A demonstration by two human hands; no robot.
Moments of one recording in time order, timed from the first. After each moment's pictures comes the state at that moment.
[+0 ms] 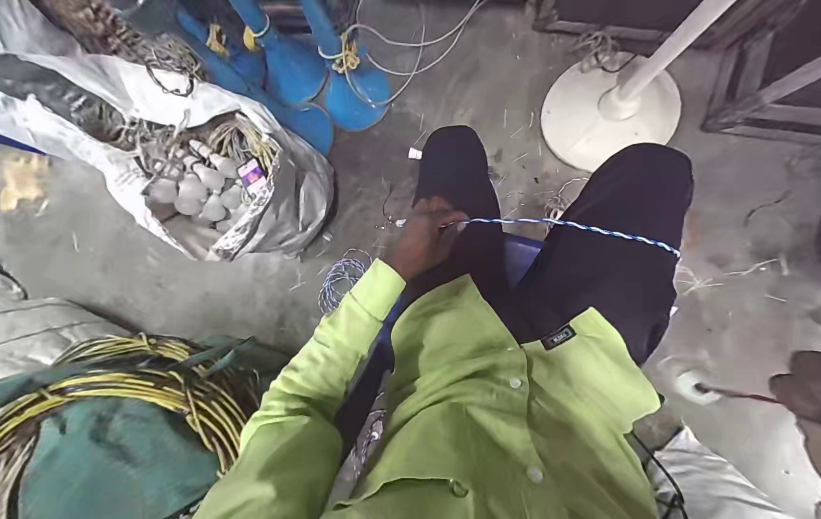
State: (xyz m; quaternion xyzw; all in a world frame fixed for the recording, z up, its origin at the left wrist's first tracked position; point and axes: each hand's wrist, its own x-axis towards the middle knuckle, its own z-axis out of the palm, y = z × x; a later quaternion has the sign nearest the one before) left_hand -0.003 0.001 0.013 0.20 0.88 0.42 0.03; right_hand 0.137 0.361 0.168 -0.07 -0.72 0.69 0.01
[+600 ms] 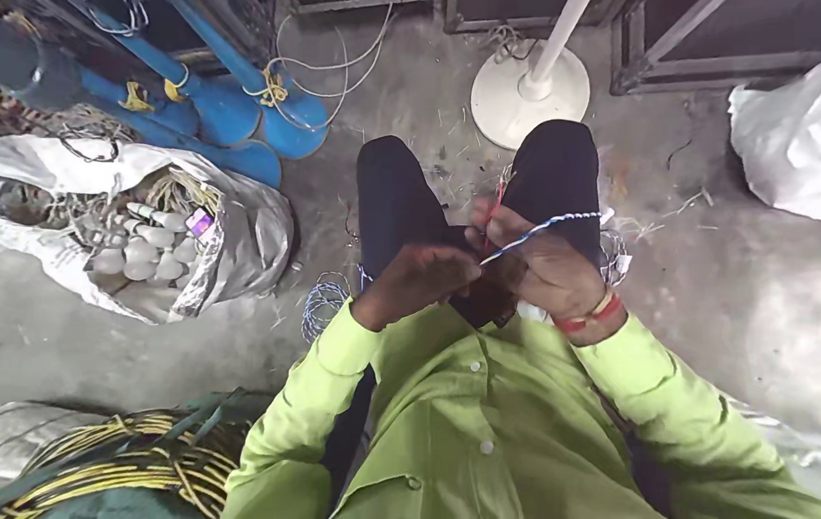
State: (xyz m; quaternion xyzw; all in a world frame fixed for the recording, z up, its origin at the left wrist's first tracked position) left_hand 0.041 0.049 0.117 0.13 0.61 0.69 0.37; right_hand 0.067 0.258 0.108 -0.15 -0.41 0.87 -0.22
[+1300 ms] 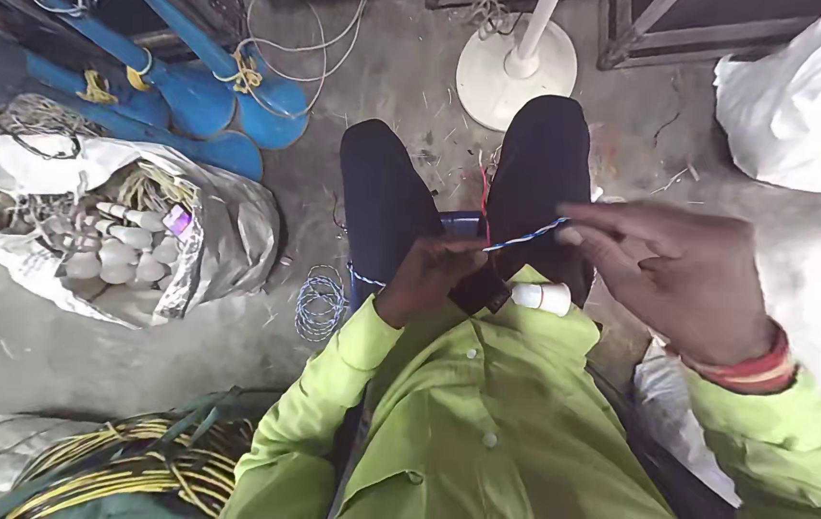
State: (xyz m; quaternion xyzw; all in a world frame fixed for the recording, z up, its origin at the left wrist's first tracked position) left_hand 0.060 0.073 0.090 0.17 0.64 0.68 0.31; right_hand 0.106 0.326 0.163 0.13 -0.93 0.34 0.09
